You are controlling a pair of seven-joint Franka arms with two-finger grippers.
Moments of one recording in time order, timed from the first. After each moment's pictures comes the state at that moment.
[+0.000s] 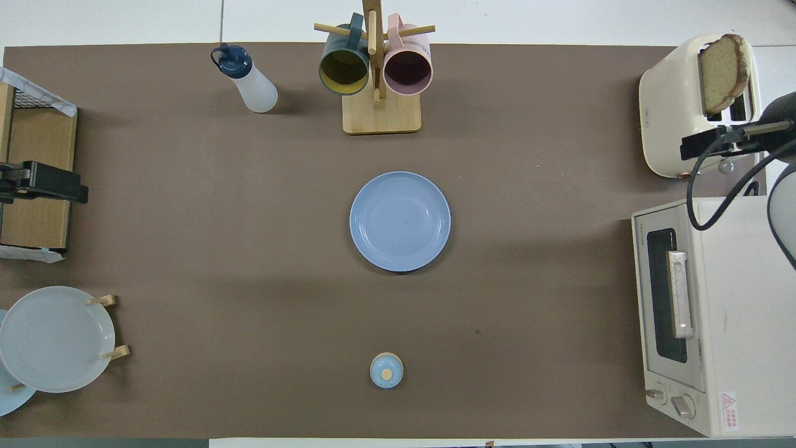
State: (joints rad) left arm -0.07 -0.05 -0.03 -1.67 -0.02 1.76 0.03; right arm -0.03 0.11 -0.05 -1.64 -0.05 2.03 -0.09
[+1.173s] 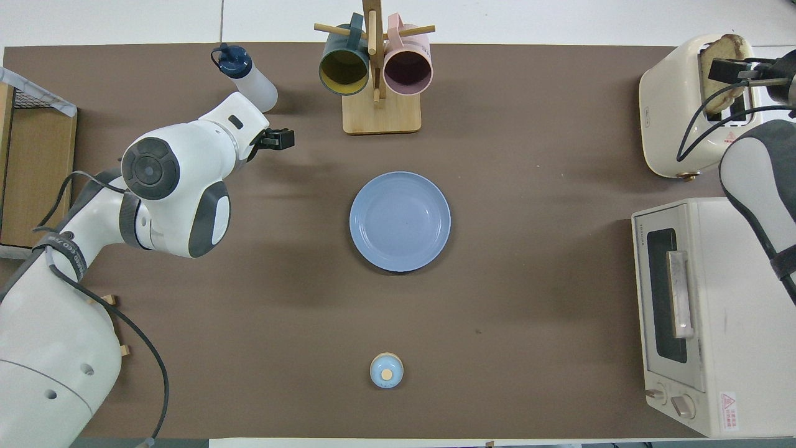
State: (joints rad) left arm -0.31 0.40 0.00 -1.91 0.04 2.80 -0.20; right arm -0.15 0.30 -0.04 -1.74 -0.01 2.64 -0.14
